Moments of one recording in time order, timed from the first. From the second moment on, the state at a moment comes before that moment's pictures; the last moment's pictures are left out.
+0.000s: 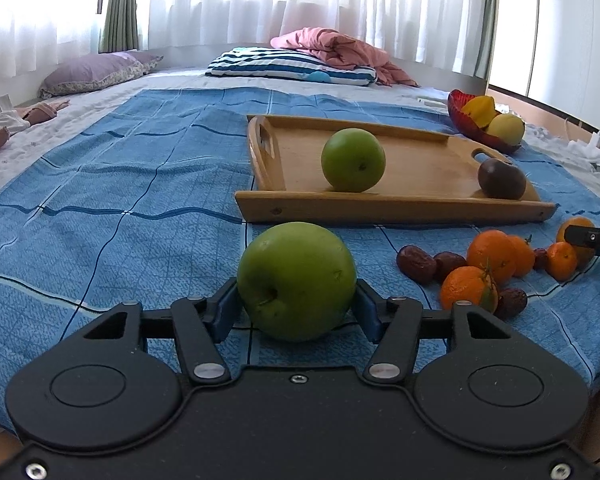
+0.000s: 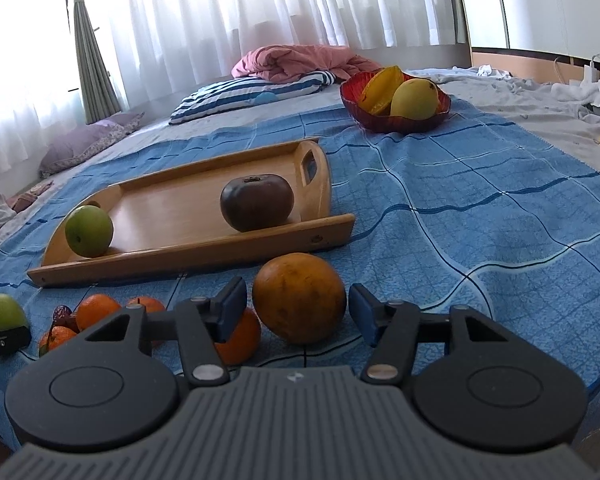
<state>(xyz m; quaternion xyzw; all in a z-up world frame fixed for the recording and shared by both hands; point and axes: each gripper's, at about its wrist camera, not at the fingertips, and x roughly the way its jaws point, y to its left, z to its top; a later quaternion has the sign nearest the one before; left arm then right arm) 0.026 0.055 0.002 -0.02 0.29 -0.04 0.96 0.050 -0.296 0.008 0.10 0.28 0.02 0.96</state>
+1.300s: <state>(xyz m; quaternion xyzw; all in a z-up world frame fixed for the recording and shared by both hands) 0.060 0.051 0.063 -0.02 0.25 -0.04 0.97 0.075 -0.299 0.052 0.13 0.21 0.03 0.97</state>
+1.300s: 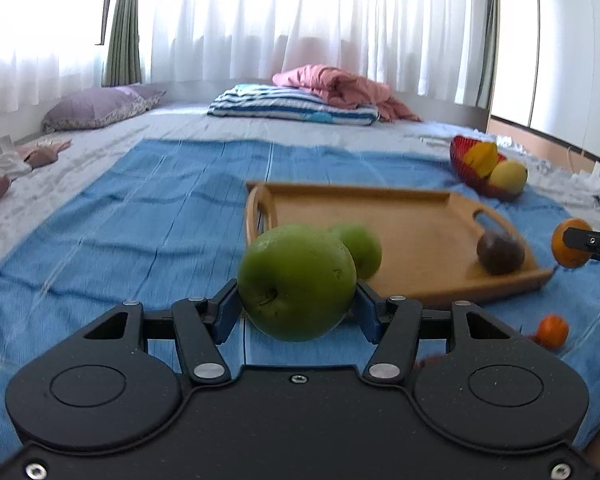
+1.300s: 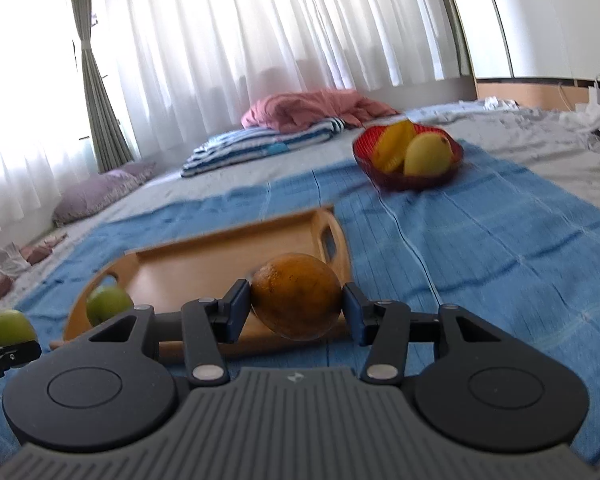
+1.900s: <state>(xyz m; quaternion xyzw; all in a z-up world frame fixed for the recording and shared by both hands) 0.185 0.034 0.114 -0.05 0.29 -0.07 0.95 0.210 -0.284 0.085 0.15 0.30 0.05 0.94</state>
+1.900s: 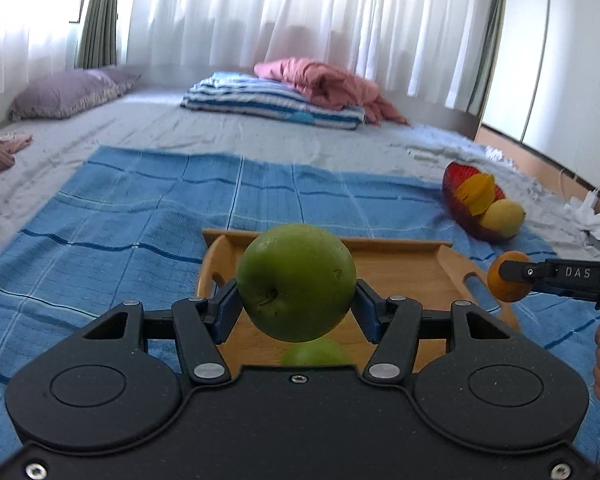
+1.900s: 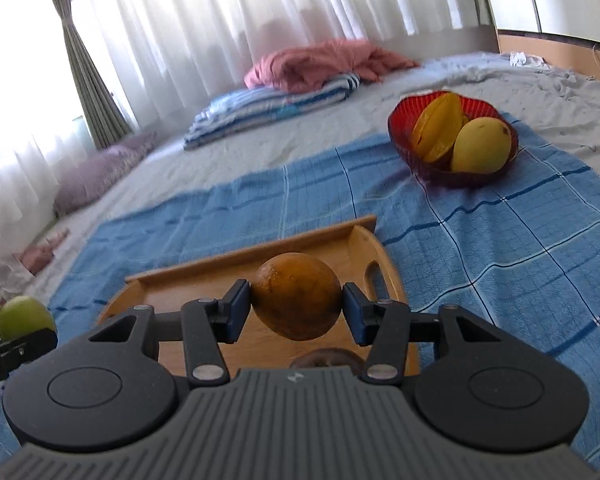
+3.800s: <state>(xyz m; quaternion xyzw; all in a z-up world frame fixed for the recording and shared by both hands) 0.274 0.014 0.036 -0.05 0.42 -0.04 0.90 0.251 -0.263 0.039 0.07 0.39 0.03 0.92</state>
